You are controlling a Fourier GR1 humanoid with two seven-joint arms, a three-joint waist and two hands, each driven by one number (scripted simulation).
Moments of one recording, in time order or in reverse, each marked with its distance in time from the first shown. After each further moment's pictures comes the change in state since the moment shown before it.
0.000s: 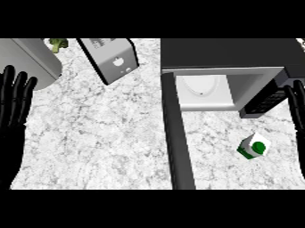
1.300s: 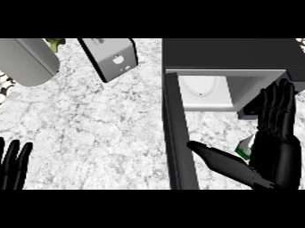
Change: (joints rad) left arm 0.529 -0.094 -0.220 -0.251 0.034 0.063 -0.066; right arm -0.042 0.124 0.314 0.081 0.286 -0.604 0.114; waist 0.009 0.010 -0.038
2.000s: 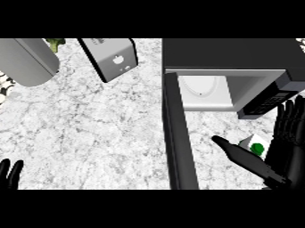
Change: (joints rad) left arm 0.156 0.017 0.028 -0.002 0.057 -0.073 -0.135; right arm 0.110 -0.019 -0.159 0.119 -0.156 0.000 -0.153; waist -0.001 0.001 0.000
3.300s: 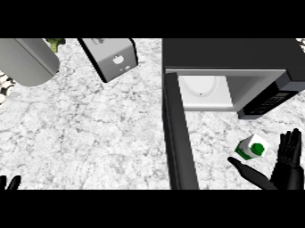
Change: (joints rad) left arm 0.121 0.007 -0.026 -0.016 0.002 -0.053 -0.099; right arm 0.094 -0.022 -0.222 0.469 -0.248 0.212 -0.518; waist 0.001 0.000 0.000
